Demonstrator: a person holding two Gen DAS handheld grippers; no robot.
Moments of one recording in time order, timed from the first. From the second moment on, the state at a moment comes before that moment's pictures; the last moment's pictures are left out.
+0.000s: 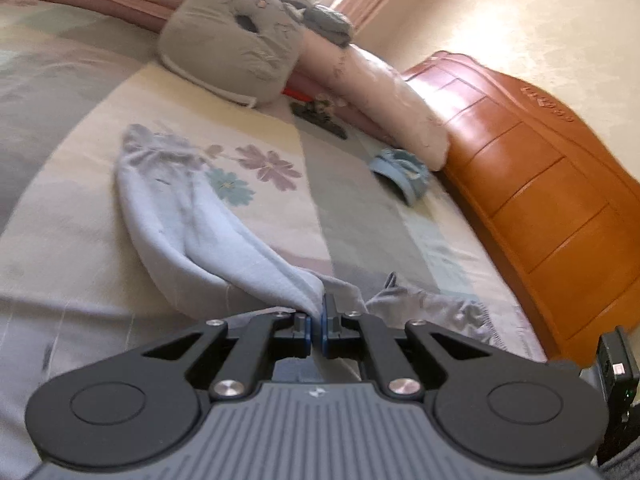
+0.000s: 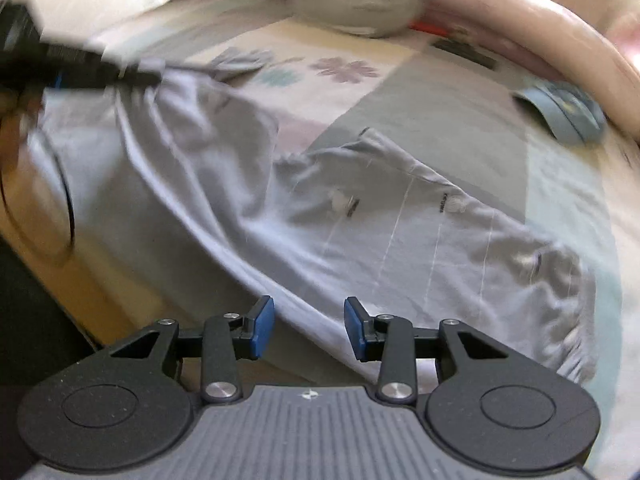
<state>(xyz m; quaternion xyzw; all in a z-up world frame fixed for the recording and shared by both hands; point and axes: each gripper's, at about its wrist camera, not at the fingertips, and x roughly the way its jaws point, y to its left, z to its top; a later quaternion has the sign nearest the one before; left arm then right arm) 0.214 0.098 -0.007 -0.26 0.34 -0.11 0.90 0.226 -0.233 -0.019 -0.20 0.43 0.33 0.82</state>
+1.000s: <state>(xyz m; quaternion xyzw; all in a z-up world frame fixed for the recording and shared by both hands) 0.125 0.105 -0.085 -0.32 0.33 0.00 0.89 0.168 -0.275 -0.055 -0.37 0.29 0.41 0.79</state>
